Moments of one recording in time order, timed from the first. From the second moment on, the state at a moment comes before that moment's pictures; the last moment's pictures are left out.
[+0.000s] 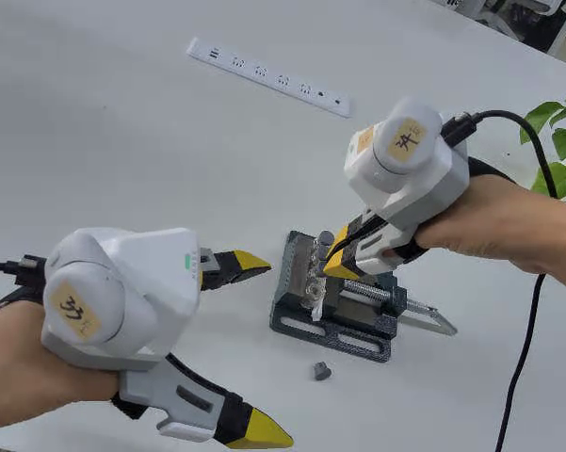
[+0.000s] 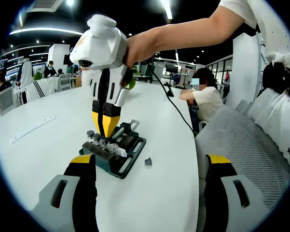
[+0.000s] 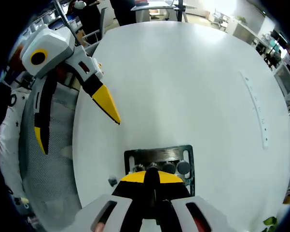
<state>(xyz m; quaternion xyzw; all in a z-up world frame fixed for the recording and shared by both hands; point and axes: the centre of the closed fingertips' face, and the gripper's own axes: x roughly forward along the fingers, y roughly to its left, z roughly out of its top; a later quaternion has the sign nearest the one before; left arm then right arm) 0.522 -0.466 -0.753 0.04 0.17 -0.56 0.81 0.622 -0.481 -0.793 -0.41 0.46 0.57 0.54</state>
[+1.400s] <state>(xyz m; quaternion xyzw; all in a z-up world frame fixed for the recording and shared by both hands) 0.527 -0.460 -0.753 0.03 0.17 -0.55 0.81 0.621 -0.481 -0.797 -0.44 0.44 0.59 0.51</state>
